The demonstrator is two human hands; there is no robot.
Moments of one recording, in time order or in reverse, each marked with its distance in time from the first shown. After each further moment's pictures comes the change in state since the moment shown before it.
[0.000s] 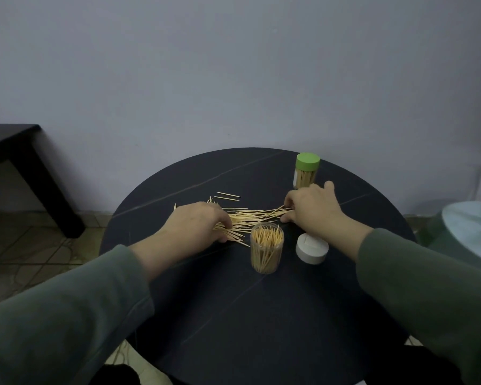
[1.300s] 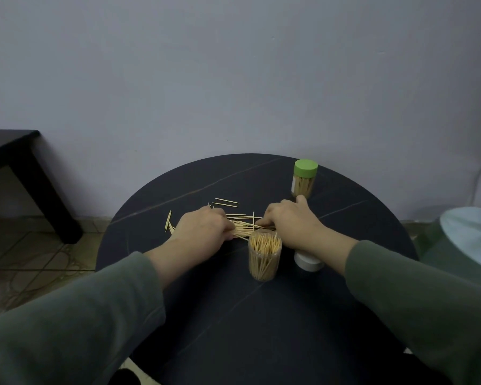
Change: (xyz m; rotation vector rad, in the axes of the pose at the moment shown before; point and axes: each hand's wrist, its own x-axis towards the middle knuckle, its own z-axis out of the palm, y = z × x) left_hand 0.016 0.010 0.010 0.078 -0.020 -0.047; right_hand -0.011 -0.025 -0.013 0.048 -0.105 -0.305
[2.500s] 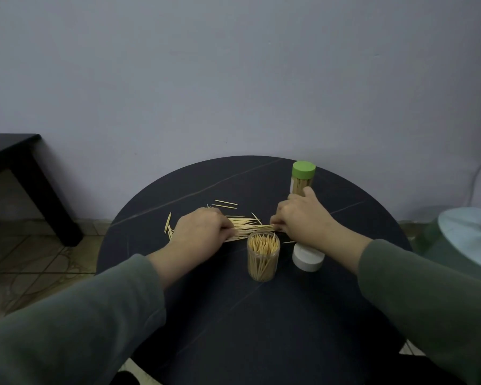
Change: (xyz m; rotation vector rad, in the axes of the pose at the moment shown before) left_hand -0.006 0.003 0.000 -0.175 0.160 -0.102; right_hand -0.007 0.020 0.002 -0.204 0.143 -0.059
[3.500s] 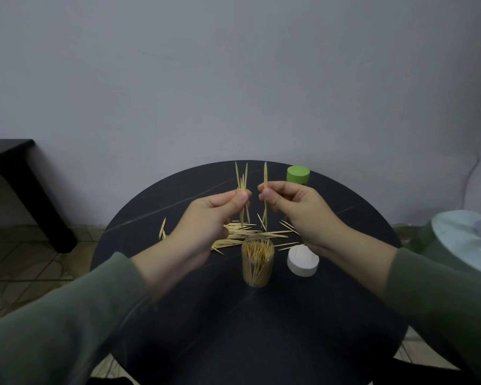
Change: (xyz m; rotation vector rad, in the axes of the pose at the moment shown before) left_hand -0.012 0.043 -0.041 -1.455 0.009 -0.360; right_hand -0.031 -0.021 -0.043 1.757 0.398 0.237
